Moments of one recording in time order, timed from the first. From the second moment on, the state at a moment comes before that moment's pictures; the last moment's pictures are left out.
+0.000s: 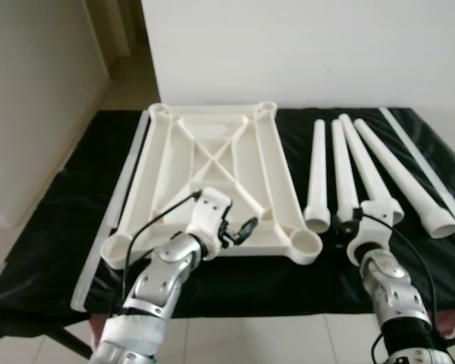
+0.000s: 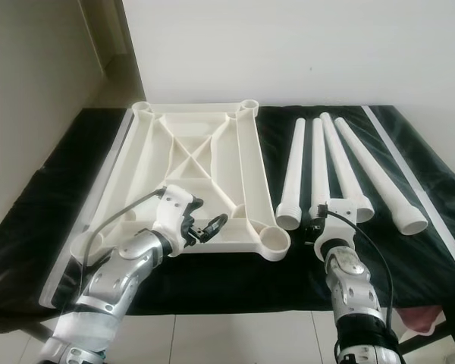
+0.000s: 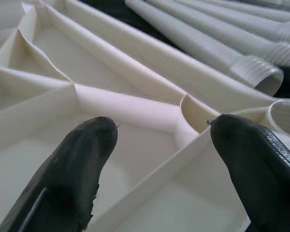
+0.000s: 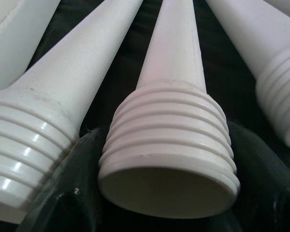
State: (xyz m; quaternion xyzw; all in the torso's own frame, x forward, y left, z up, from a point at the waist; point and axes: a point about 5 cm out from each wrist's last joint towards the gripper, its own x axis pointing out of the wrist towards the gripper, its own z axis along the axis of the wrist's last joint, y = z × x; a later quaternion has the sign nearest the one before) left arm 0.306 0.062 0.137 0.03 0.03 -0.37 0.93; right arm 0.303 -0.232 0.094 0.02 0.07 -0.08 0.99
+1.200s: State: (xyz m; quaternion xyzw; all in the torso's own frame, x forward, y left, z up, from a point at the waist) left arm 0.305 0.065 0.138 0.04 0.04 -0.36 0.93; right arm 0.239 -0.197 0.092 0.05 0.08 -0.10 0.99
